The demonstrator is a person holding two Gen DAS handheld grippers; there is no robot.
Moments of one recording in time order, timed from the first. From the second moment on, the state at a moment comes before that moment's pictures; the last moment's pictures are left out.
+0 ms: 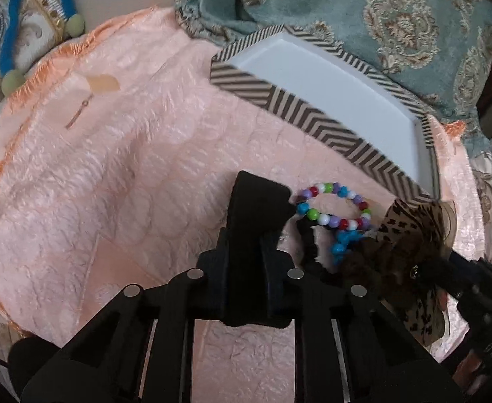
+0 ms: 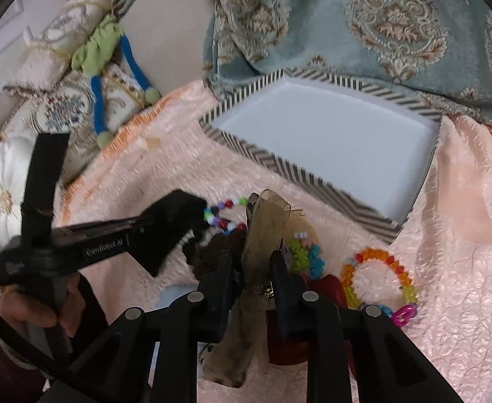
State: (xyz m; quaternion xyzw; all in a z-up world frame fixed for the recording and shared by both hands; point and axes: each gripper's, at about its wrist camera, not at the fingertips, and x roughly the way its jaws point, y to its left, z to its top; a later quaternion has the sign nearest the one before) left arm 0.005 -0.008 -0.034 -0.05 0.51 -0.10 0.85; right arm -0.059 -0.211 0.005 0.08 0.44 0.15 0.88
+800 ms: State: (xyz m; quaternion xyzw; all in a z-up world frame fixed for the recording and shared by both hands) left arm 0.018 -0.013 0.030 -0.05 0.46 -0.13 0.88; right arm -0.044 -0.222 -0.001 0.09 0.46 0.13 0.87
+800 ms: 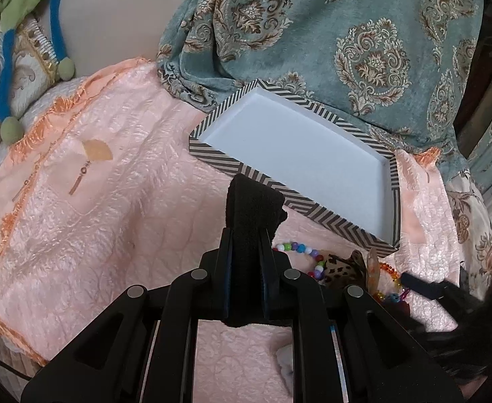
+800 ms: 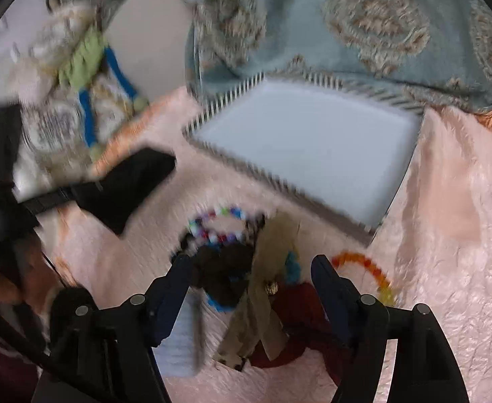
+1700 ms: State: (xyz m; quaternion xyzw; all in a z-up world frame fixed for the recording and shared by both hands) left arm 0.170 -0.073 0.012 -0.03 0.47 -0.12 0.87; right arm 0.058 -0.295 -0.003 0.22 0.41 0.06 0.88
